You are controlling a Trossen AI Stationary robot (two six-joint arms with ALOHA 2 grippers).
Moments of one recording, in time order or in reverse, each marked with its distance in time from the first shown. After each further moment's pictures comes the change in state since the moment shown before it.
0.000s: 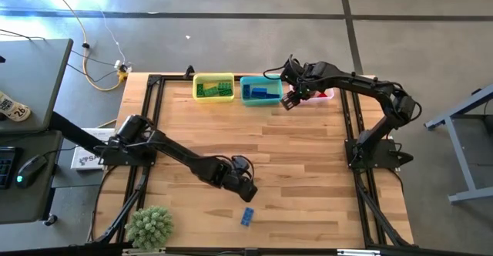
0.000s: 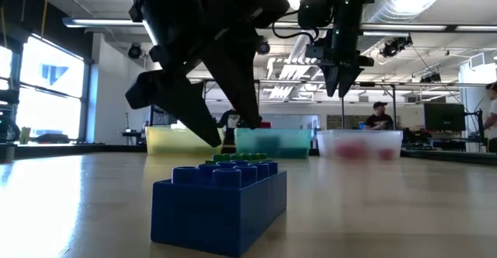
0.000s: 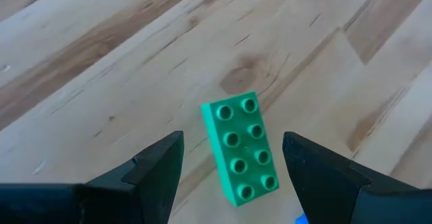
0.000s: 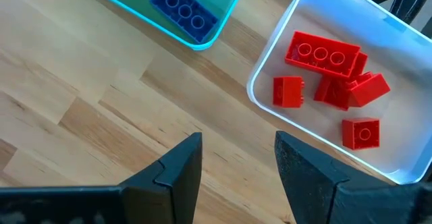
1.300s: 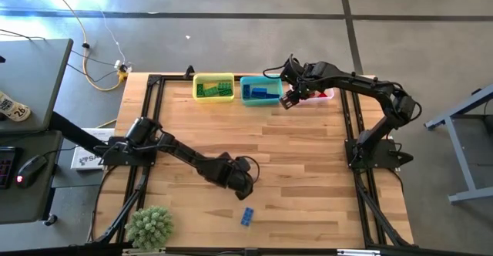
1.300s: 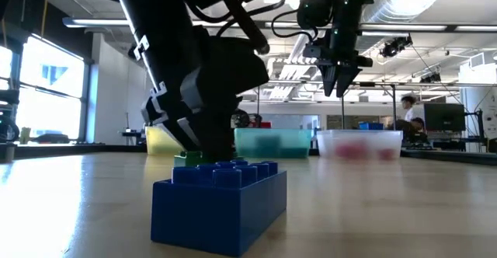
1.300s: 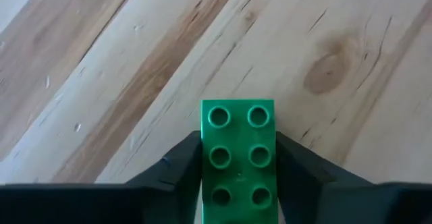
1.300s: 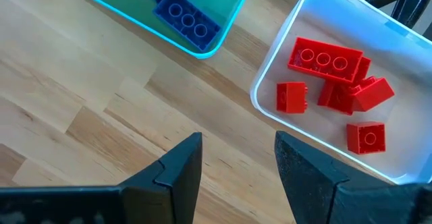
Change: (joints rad) left arm 0.033 0.094 0.001 -0.081 -0.083 0.296; right arm 0.000 0.000 0.000 0.023 -0.001 0.018
